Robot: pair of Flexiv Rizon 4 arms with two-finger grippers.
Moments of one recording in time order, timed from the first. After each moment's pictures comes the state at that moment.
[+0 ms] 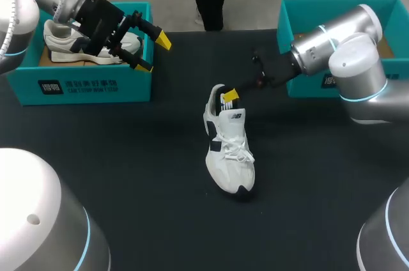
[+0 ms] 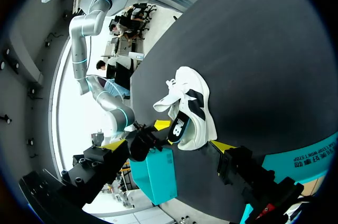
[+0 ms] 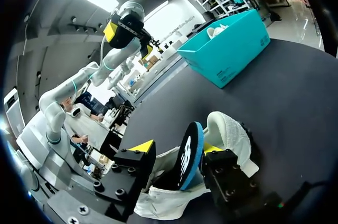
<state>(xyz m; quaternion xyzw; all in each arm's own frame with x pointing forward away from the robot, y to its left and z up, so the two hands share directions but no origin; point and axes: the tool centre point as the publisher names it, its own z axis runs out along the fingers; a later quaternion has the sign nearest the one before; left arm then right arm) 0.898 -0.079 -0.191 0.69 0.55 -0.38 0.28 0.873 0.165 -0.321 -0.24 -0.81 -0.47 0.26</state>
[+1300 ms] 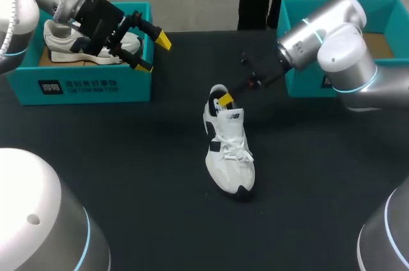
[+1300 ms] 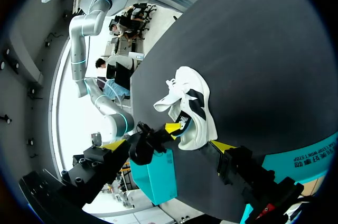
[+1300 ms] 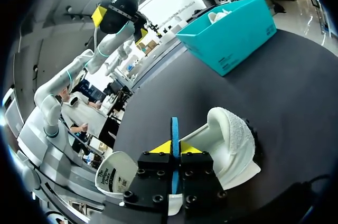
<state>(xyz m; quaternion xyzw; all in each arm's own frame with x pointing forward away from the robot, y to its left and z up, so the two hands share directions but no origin) 0.898 -0.079 -0.191 0.69 0.55 -0.38 0.28 0.868 0.177 -0.335 -0.21 -0.84 -0.41 0.27</state>
